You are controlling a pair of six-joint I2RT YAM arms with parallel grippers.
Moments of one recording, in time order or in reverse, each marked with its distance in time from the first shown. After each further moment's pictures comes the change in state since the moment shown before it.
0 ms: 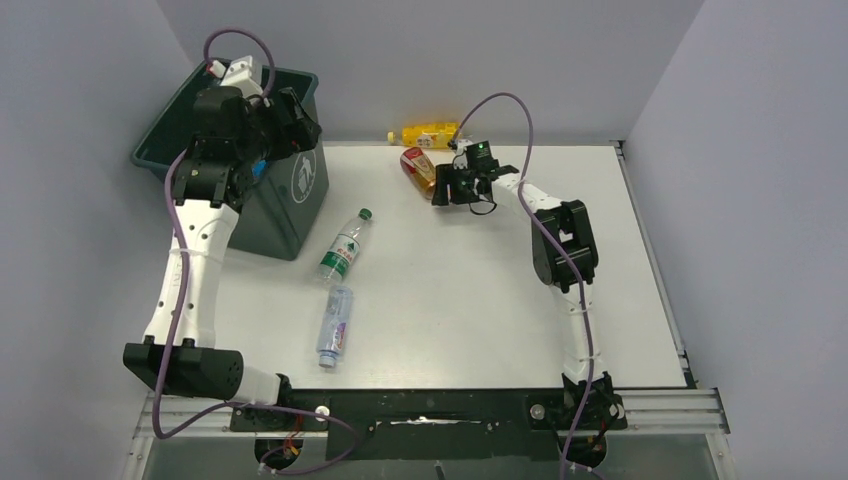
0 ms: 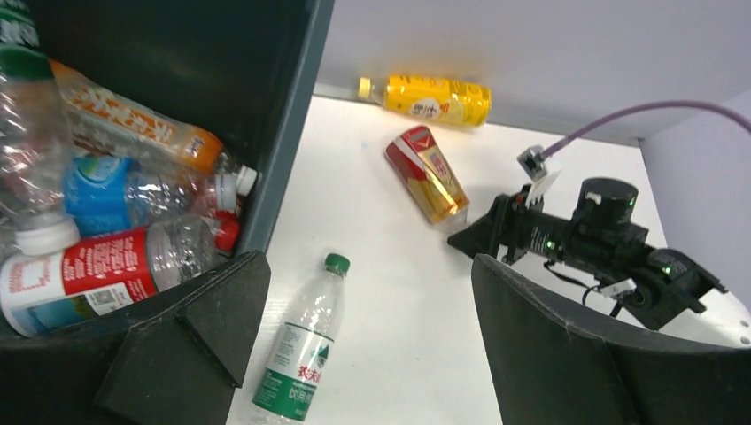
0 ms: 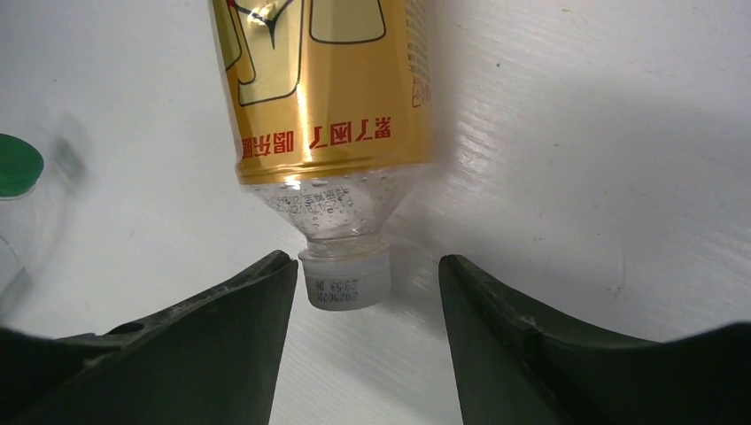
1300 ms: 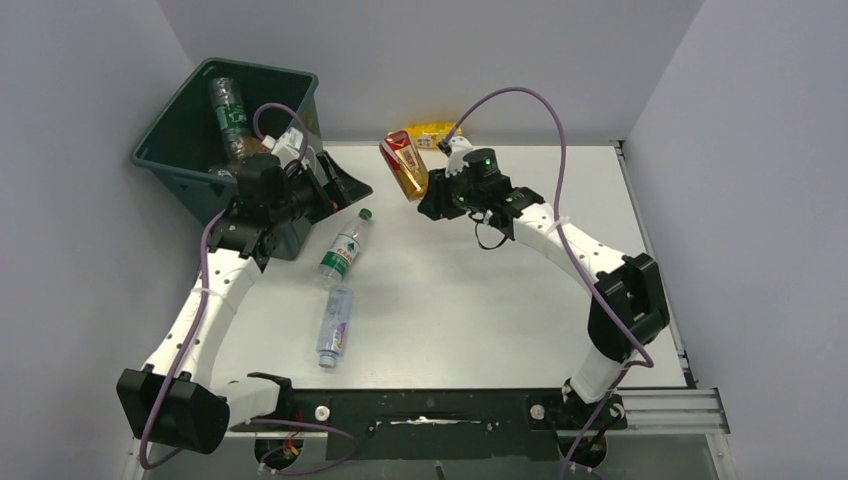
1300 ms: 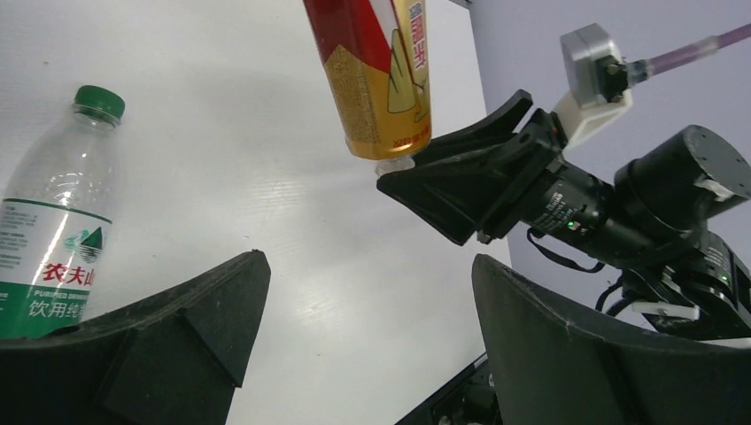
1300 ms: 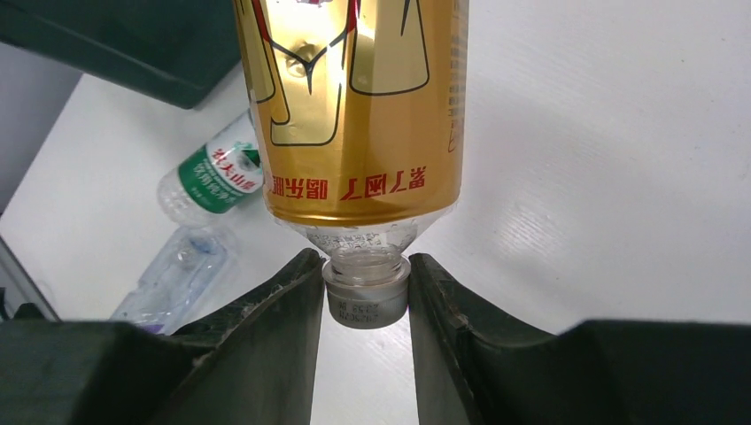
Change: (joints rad) left arm -0.122 -0.219 -0.558 0.254 0.298 -0.329; right arm 0.179 -0.630 -0.482 0.110 0.039 0.058
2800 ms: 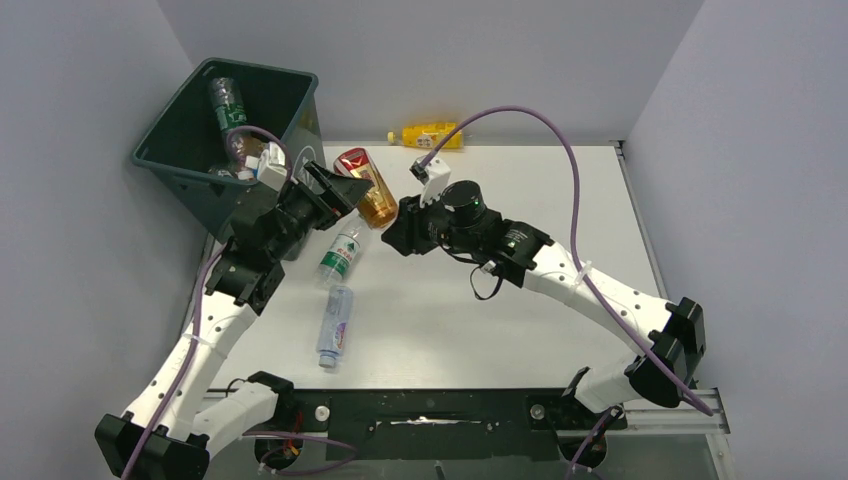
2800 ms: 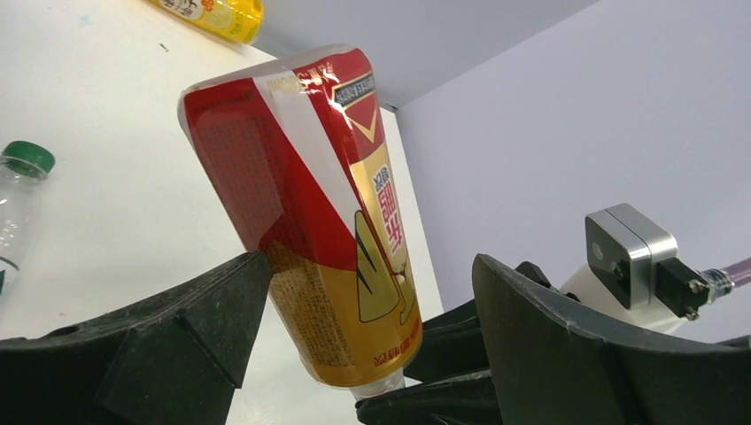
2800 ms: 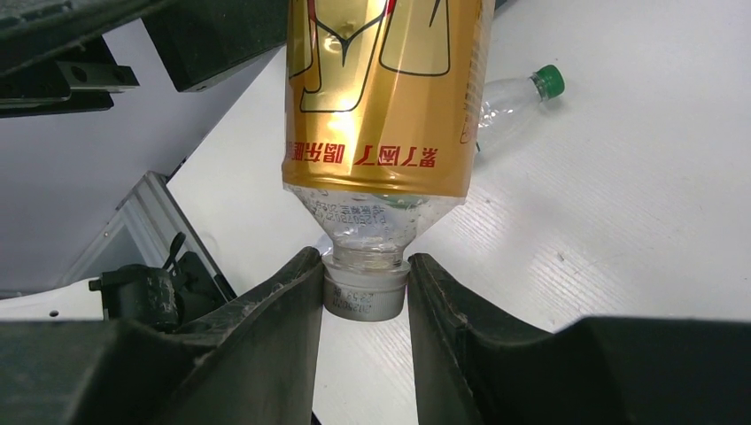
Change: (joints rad) left arm -0.144 -0.235 -0.220 0.303 -0.241 -0.231; right arm 0.345 -0.292 -0.060 -0.037 0.166 0.156
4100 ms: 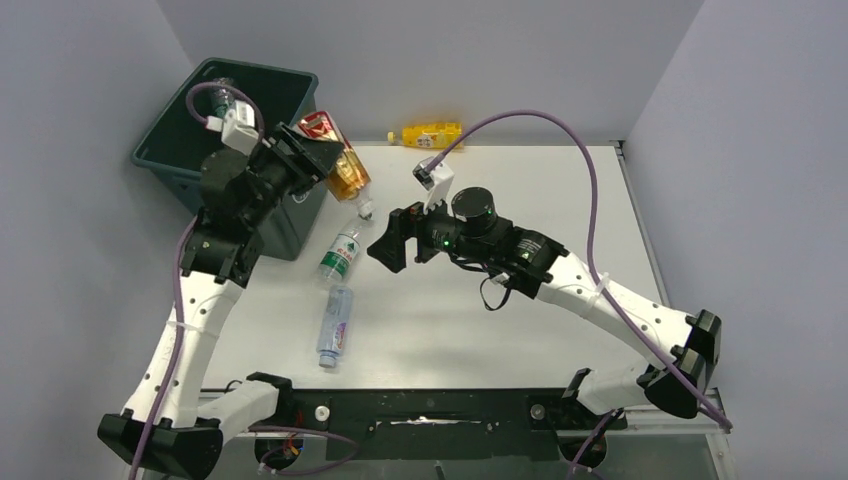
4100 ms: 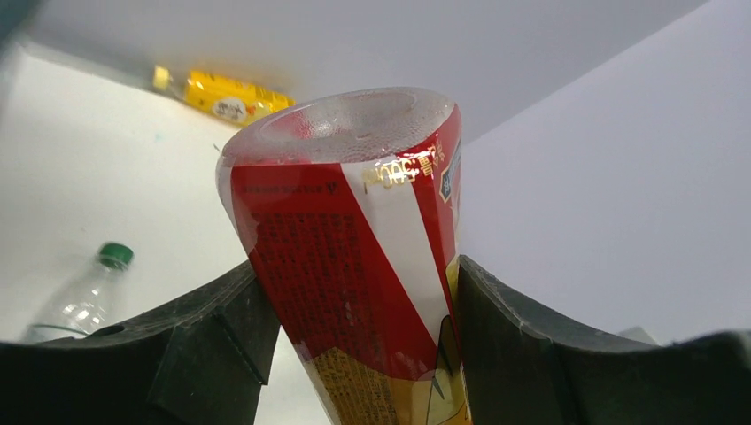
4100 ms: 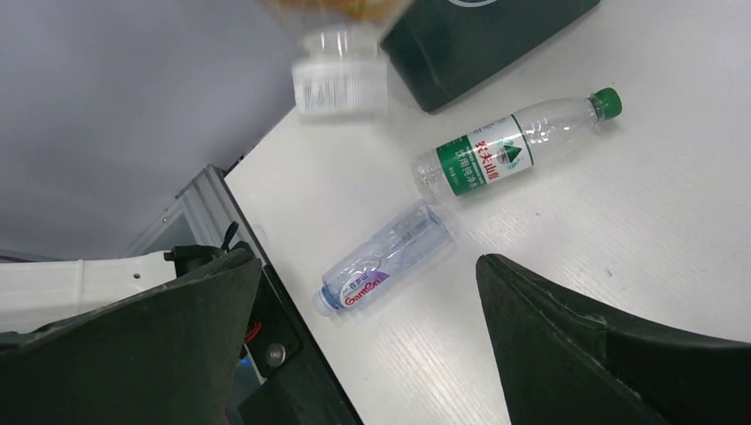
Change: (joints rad) left arm 0.069 0.076 0.245 -0.143 -0.040 0.117; right arm 0.052 -0.068 -0.013 0.016 -0.034 0.023
